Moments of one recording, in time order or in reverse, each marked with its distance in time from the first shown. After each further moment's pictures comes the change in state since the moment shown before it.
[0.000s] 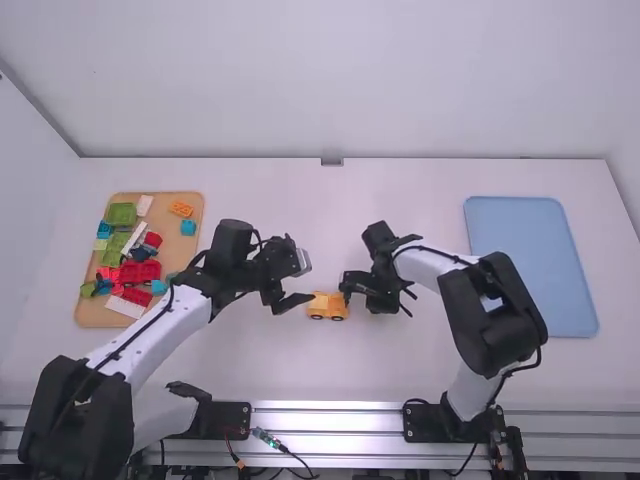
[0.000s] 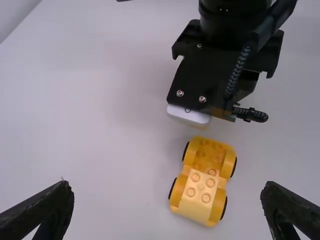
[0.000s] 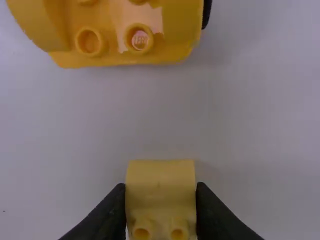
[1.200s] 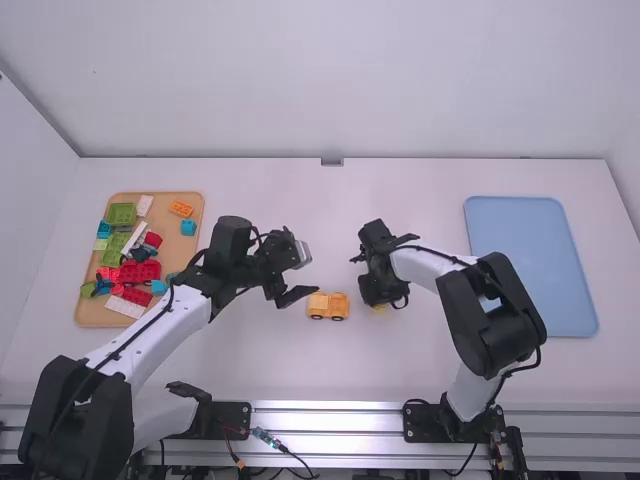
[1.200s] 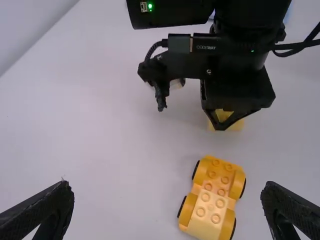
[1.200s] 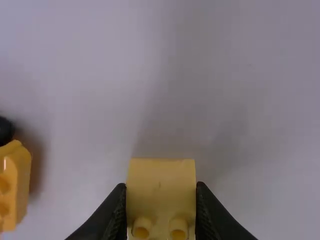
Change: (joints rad) left arm 0.000 0.000 0.000 0.087 0.005 -0.087; right arm 0.018 0.000 0.012 0.024 0.089 1.220
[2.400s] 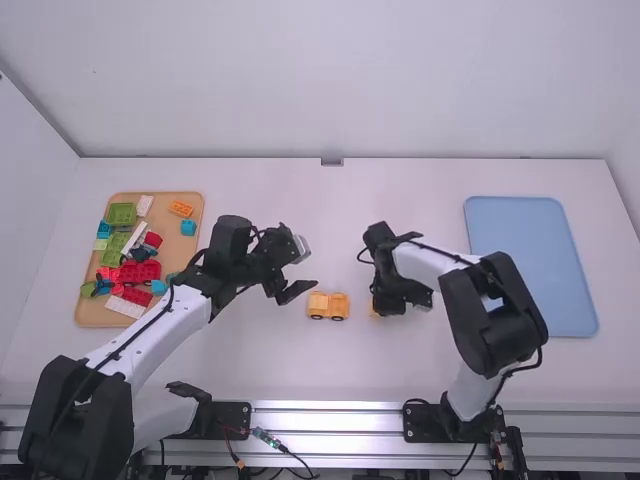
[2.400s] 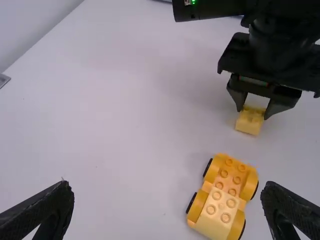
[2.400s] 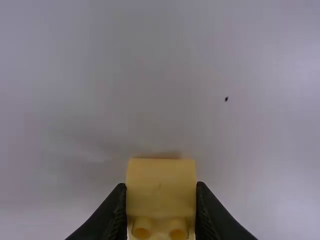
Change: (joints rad) left arm 0.000 0.000 0.000 0.018 -0.068 -0.072; right arm -0.015 0.000 0.008 -0.106 0.000 1.875
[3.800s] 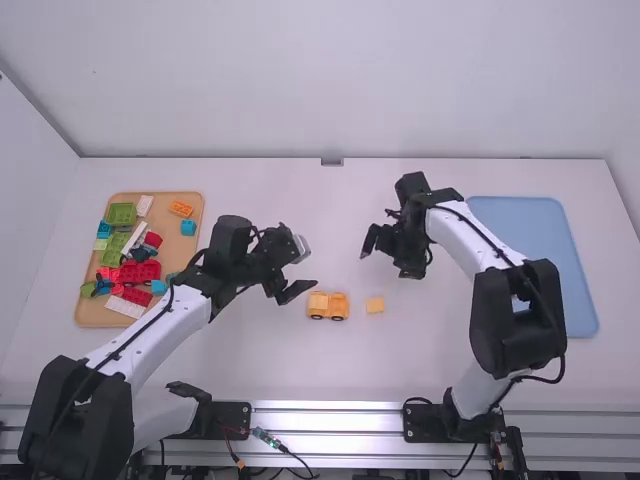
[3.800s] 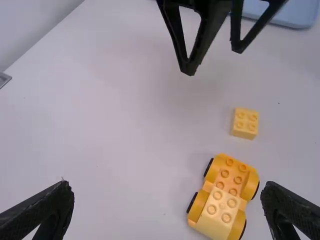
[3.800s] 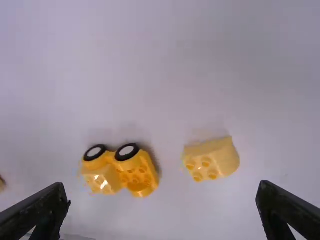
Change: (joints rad) left arm 0.000 0.000 0.000 0.000 -0.004 -0.002; right arm -0.193 -0.042 0.300 -0.167 -0.248 -1.547
